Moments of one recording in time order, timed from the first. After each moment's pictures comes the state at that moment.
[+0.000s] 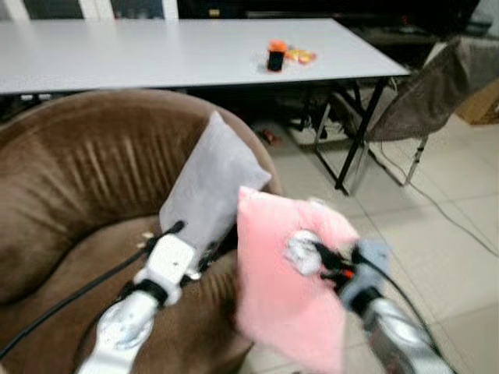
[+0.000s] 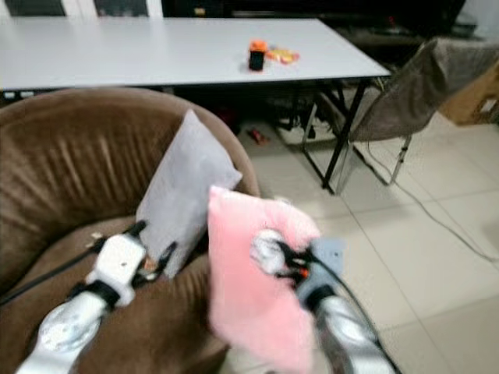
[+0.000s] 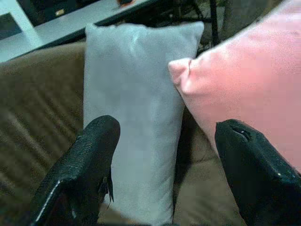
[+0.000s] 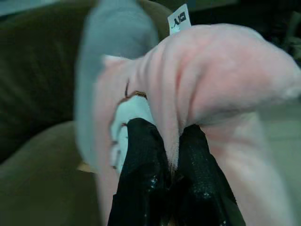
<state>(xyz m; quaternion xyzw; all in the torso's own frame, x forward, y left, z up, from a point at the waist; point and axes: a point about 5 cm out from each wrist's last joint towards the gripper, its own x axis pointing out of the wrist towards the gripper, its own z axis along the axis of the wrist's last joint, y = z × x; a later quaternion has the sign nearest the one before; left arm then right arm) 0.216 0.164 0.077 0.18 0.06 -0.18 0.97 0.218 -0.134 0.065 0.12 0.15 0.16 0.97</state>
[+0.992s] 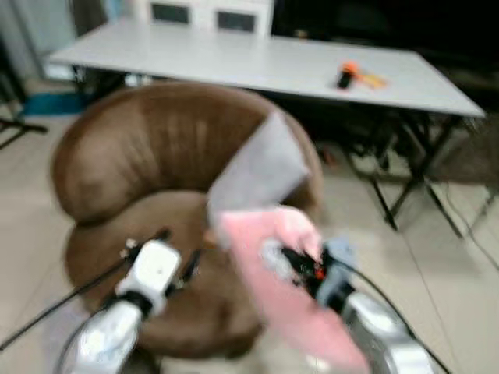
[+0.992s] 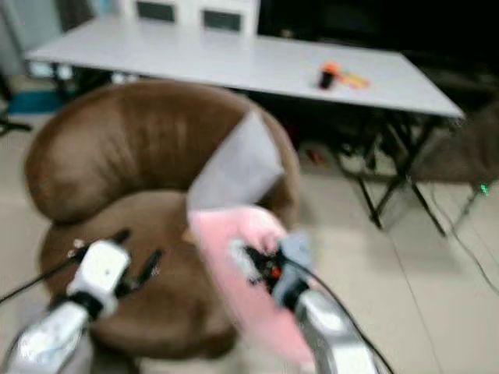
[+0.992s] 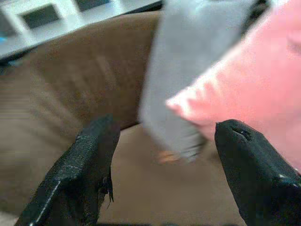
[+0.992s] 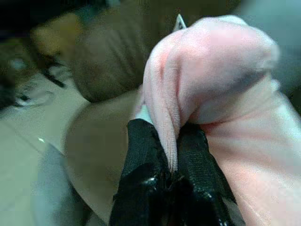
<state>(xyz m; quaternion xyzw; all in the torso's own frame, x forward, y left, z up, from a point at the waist) 0.206 0.178 0.080 0.19 0.08 -0.16 0.96 0.229 -0.110 0.063 0.11 0.15 0.27 0.94</state>
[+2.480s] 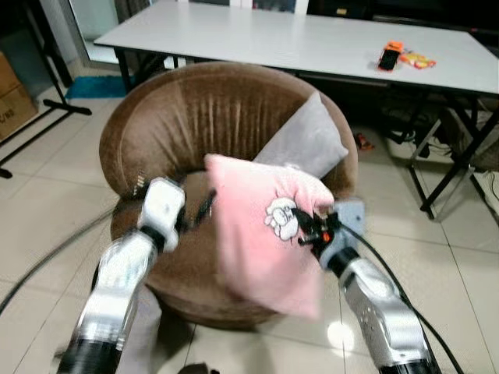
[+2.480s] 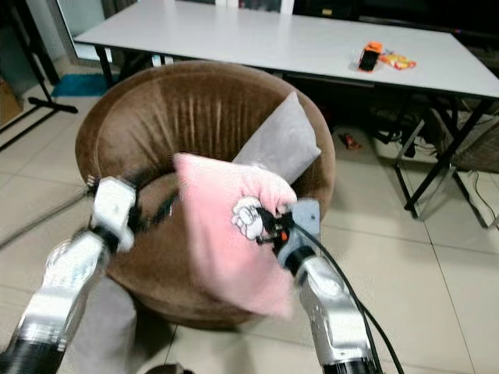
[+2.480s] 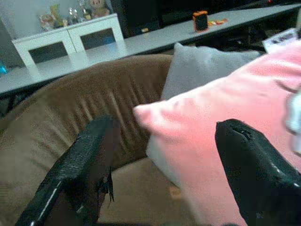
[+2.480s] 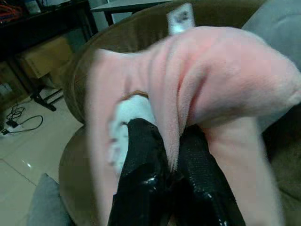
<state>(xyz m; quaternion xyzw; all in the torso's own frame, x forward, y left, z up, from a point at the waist) 0.275 0.169 0.109 0.14 -0.03 -0.22 0.97 0.265 -0.122 0.077 0.10 0.10 0.19 0.97</state>
